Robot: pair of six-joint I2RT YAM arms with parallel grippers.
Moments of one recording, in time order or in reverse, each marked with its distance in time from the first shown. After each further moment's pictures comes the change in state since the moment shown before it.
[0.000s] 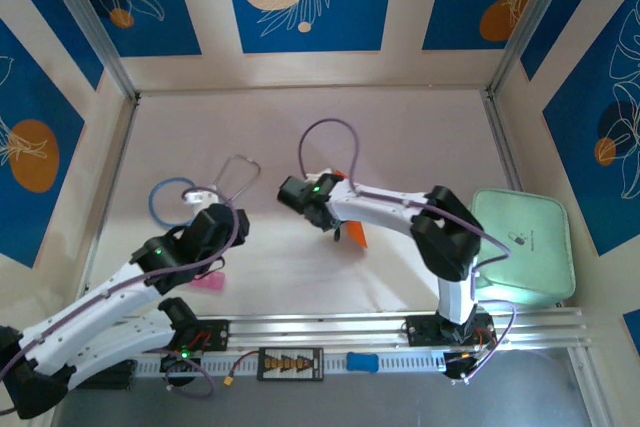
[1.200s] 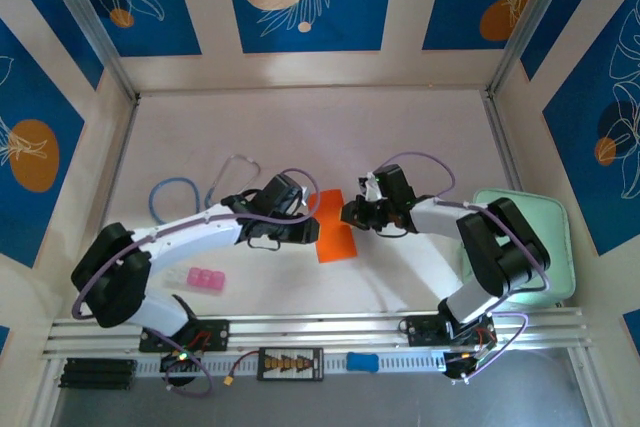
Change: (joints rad) left arm 0.005 0.735 0.218 0.303 0.727 0.232; right arm -0.549 -0.322 -0.772 1.091 -1.237 0.139
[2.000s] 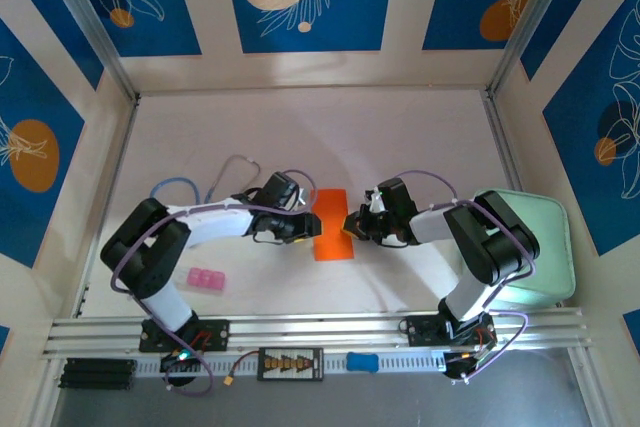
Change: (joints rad) left arm 0.110 0.195 -0.057 0.252 0.217 -0.151; right arm 0.001 0.072 -0.124 0.229 -0.010 0.211
